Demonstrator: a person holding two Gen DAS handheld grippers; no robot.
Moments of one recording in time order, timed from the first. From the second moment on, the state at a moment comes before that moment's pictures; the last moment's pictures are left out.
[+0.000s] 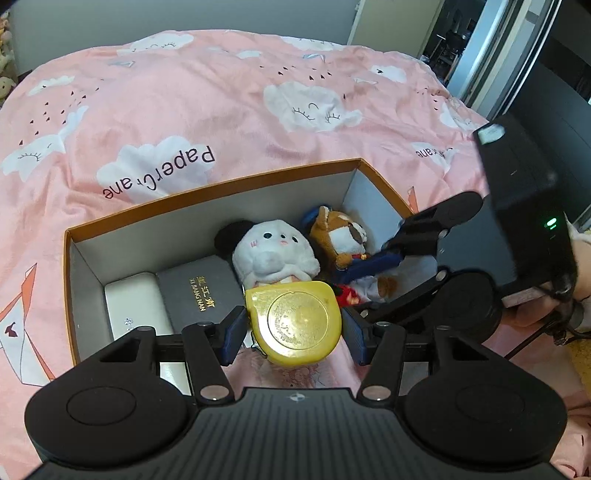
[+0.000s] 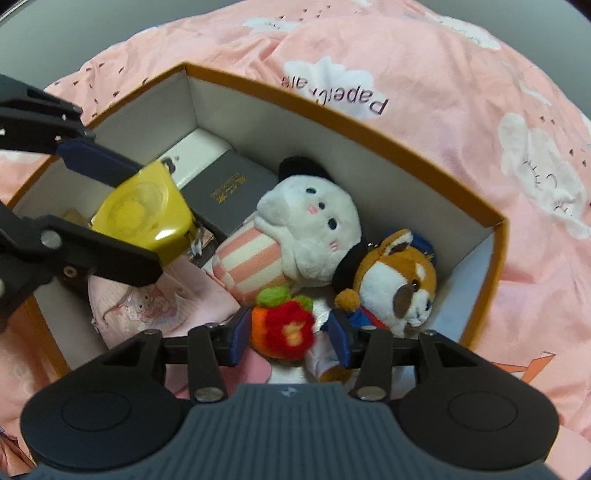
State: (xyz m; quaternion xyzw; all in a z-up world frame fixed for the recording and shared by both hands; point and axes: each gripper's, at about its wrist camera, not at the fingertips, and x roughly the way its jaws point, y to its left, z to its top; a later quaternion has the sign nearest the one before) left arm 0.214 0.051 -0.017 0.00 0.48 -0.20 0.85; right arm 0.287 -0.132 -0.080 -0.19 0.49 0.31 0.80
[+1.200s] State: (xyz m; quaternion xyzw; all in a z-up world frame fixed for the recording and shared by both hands) left arm 0.246 -0.042 -0.092 -0.13 0.61 -0.14 0.77; right arm 0.209 -0.265 -0.037 0.05 0.35 0.05 0.93
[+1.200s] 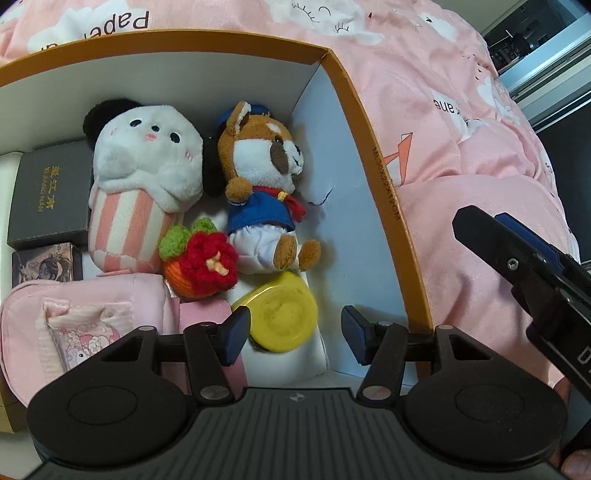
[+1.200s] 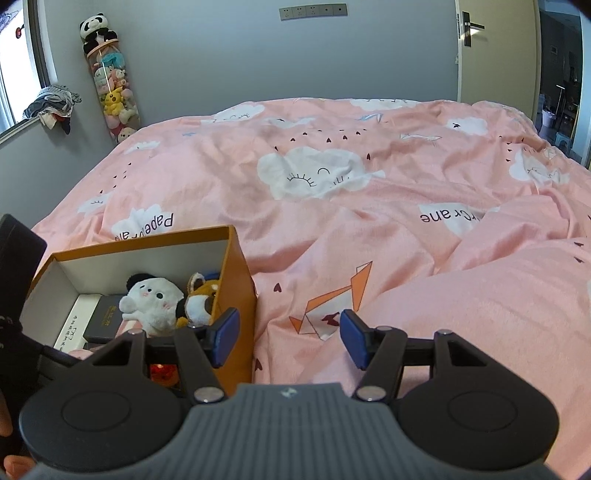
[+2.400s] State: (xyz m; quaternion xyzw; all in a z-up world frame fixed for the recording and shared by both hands) left arm 0.066 0.046 0.027 -0.03 0.33 0.04 0.94; right arm 0.083 -0.153 0.028 0.02 0.31 0.12 0.94
